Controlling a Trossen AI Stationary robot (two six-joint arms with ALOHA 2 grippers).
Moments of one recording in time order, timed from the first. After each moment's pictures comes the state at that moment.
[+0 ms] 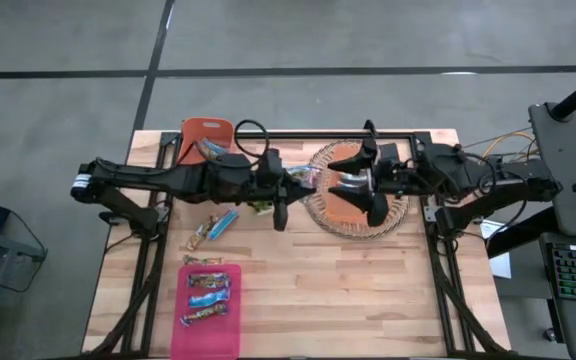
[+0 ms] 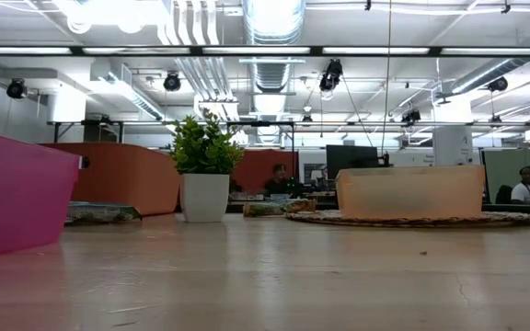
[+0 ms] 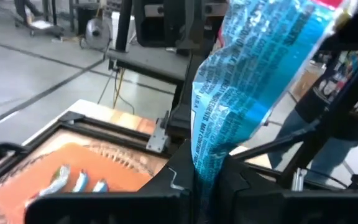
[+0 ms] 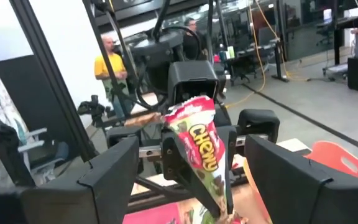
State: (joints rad) left arm -0.08 1.45 1.45 -0.12 -0.18 -0.28; right arm 0.13 1.14 1.23 -0.02 0.16 0.30
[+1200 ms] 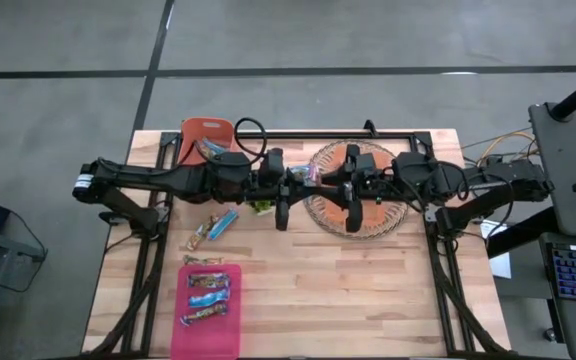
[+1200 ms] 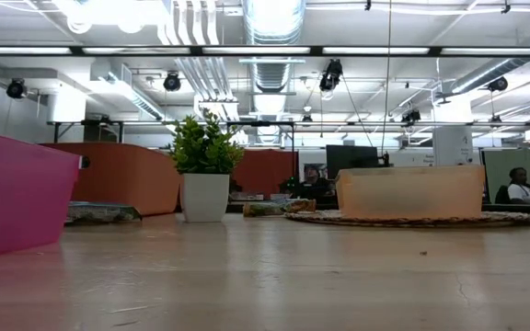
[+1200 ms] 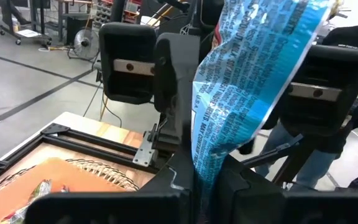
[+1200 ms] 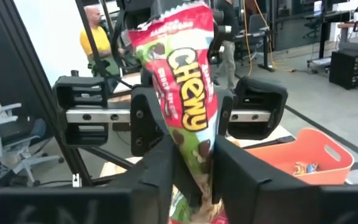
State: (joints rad) left arm -0.08 1.46 1.46 -0.03 -0.15 -0.29; right arm 0.13 1.24 1.23 -0.01 0.19 0.24
